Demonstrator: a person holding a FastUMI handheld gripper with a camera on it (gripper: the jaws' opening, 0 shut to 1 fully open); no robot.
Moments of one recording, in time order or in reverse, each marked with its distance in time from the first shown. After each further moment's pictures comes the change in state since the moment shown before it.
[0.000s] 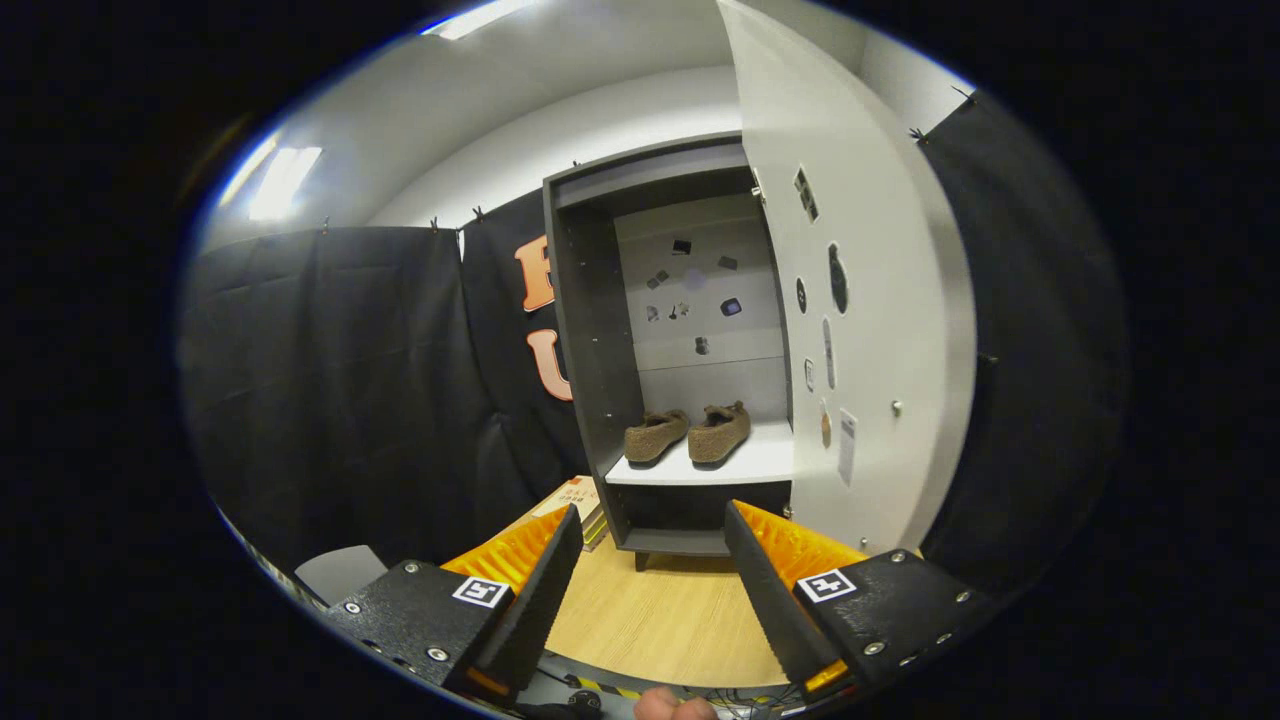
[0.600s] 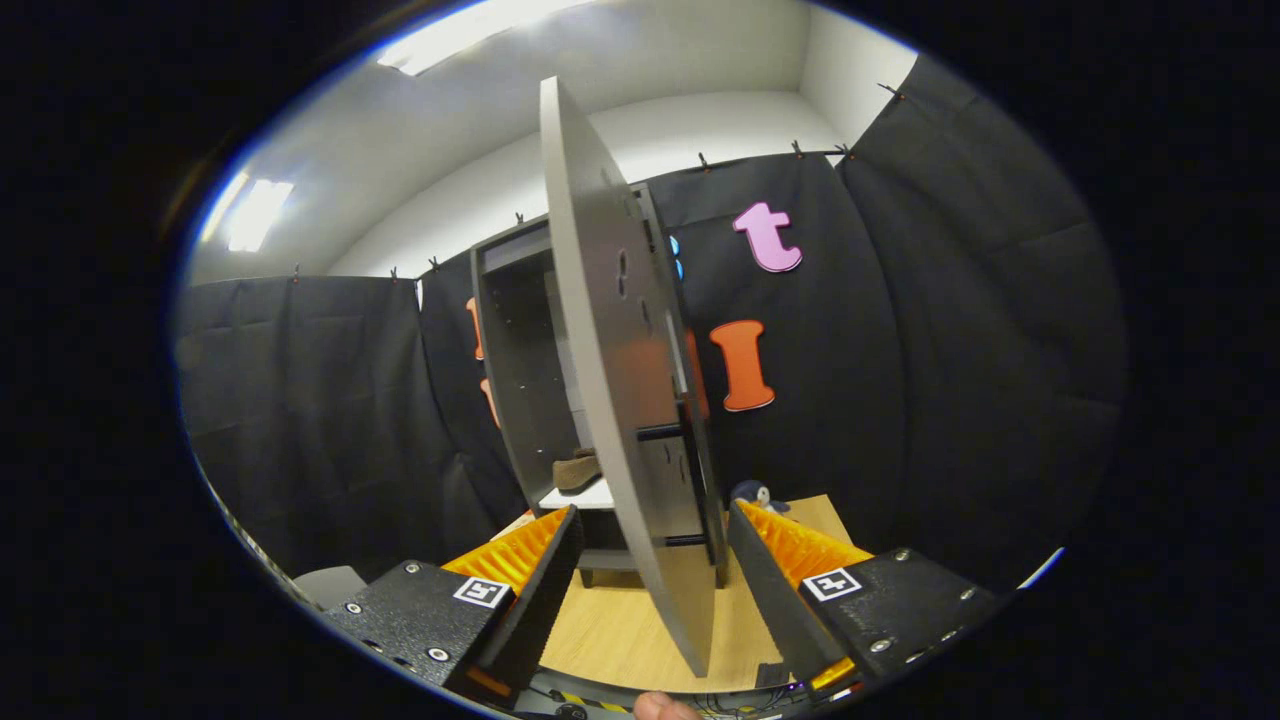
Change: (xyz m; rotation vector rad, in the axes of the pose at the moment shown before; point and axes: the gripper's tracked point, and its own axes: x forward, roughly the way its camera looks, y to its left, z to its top) arm -0.054 -0.130 0.026 0.062 -0.128 -0.143
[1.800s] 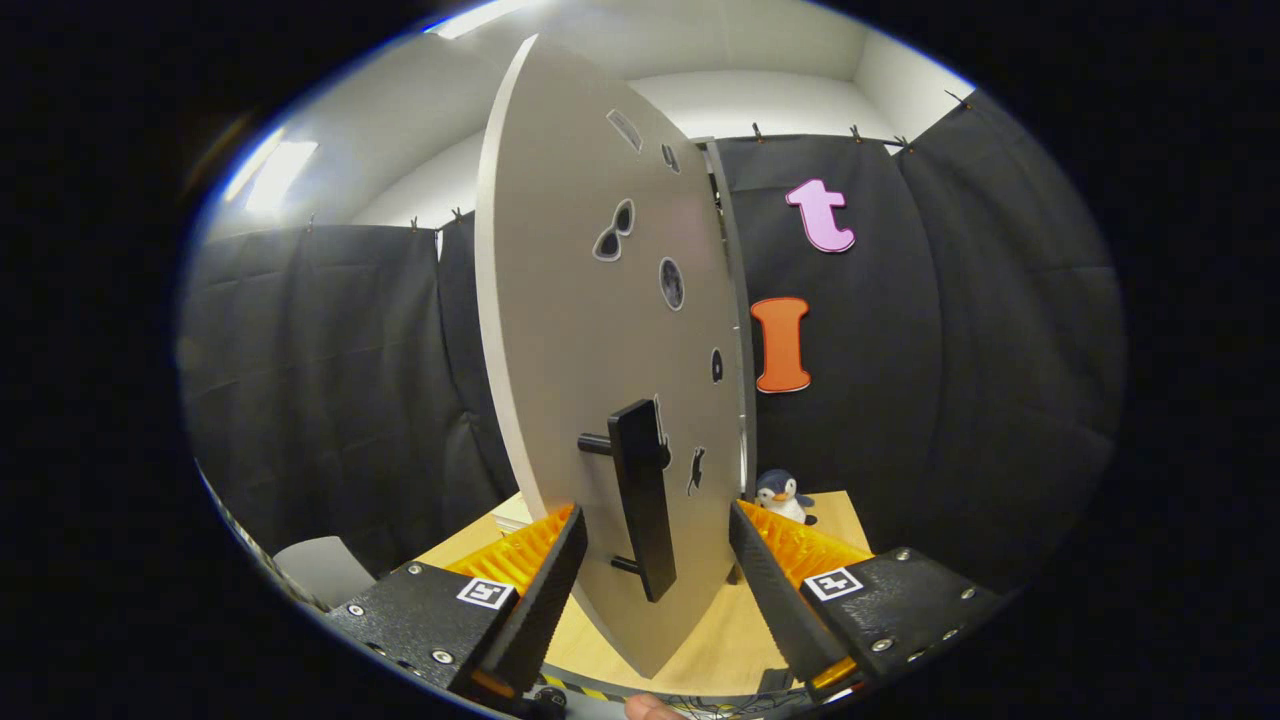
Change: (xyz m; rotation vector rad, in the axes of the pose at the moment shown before) arm 0.052 0.086 -0.027 -0.108 0.139 0.096
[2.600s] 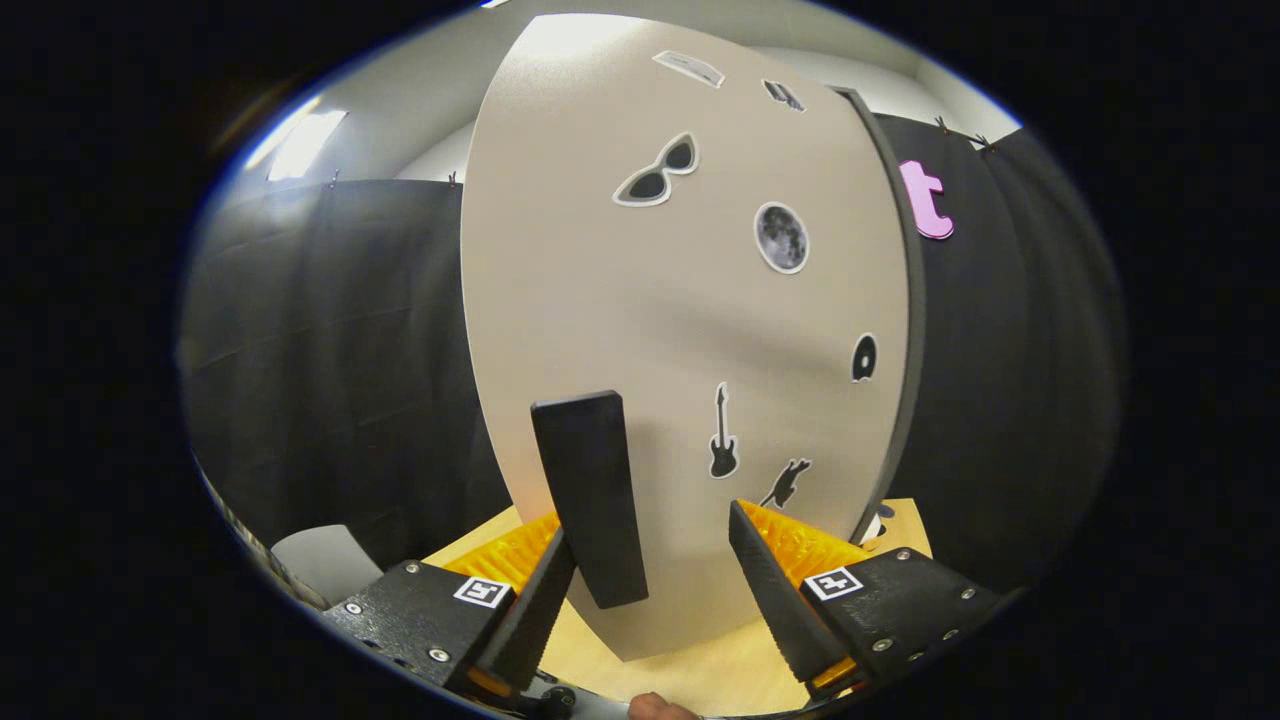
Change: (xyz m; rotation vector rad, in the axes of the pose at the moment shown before) arm 0.135 0.114 -0.004 -0.074 0.083 0.083
